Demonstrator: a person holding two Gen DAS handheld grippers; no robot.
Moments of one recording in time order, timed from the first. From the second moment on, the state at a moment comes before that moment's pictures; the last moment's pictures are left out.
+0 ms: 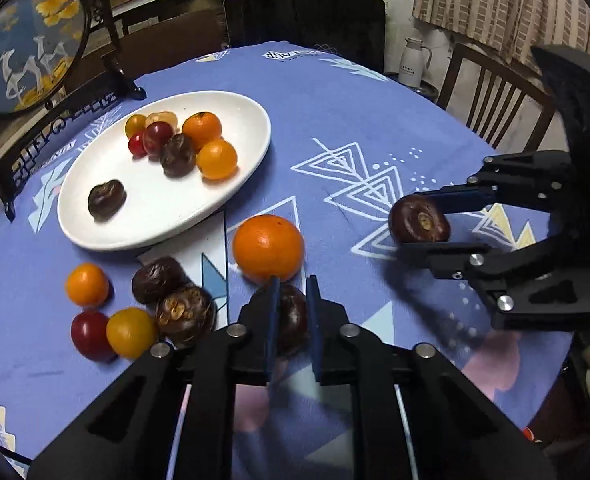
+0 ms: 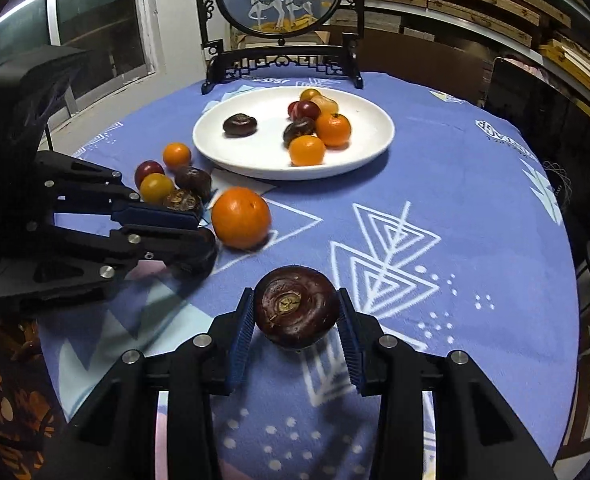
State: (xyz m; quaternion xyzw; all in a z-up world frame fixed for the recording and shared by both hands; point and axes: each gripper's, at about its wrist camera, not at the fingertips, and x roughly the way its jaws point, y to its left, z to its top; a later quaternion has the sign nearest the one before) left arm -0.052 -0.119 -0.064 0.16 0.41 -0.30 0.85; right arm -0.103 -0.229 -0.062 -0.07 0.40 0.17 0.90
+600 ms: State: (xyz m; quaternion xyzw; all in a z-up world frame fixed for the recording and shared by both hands) left arm -0.045 -0.114 -0.078 0.16 0.42 -0.28 0.85; right arm -0.102 -0.229 -0.070 -0.06 0.41 0.17 0.89
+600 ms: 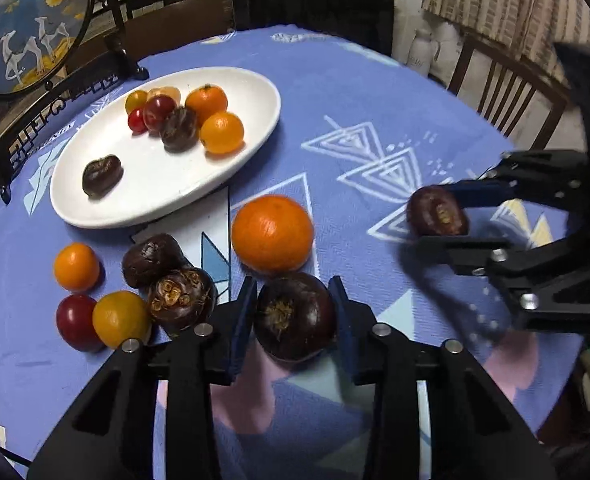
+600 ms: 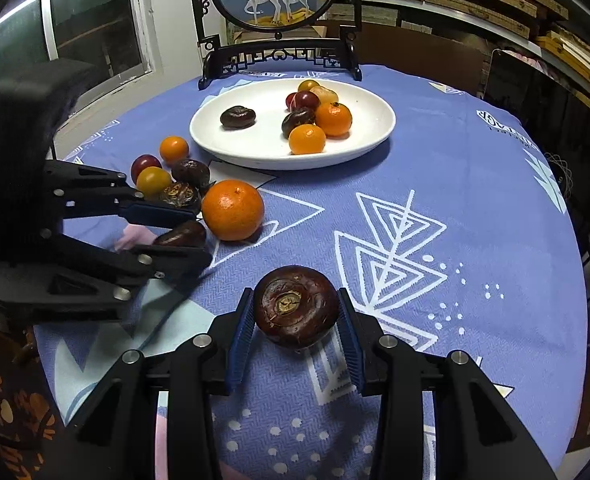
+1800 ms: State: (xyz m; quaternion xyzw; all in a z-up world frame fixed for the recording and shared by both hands) left arm 0.101 -0.056 -0.003 0.10 0.35 -0.12 0.93; right arm 0.036 -0.170 0.015 -0.02 0.32 0.20 0.93
